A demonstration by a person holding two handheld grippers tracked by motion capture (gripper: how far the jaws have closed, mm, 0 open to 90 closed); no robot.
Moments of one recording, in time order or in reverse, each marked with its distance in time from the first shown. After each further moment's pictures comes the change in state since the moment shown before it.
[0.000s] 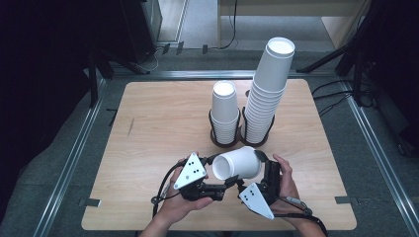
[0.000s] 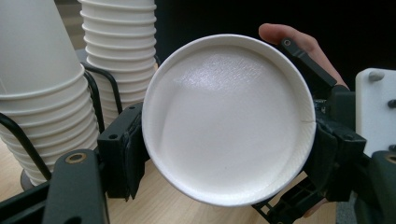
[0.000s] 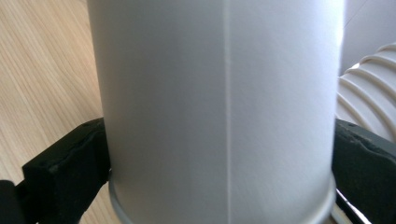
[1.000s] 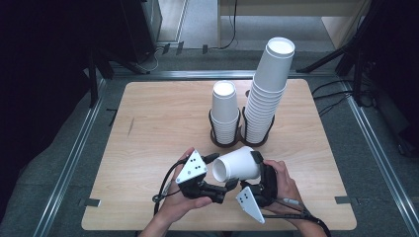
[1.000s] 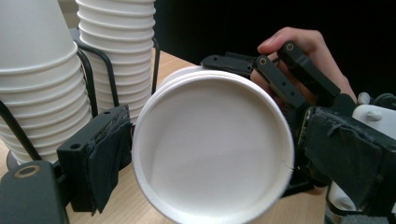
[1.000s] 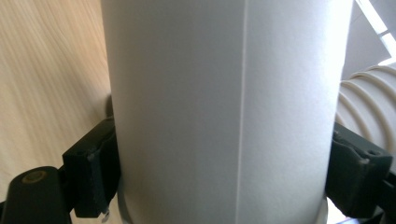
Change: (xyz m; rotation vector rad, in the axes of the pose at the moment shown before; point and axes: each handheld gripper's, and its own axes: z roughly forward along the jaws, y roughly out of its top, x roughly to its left) left arm 0.006 0.000 0.004 0.058 -0.017 -0.061; right arm 0.008 -0.006 0.002 0.051 -0.072 -0.212
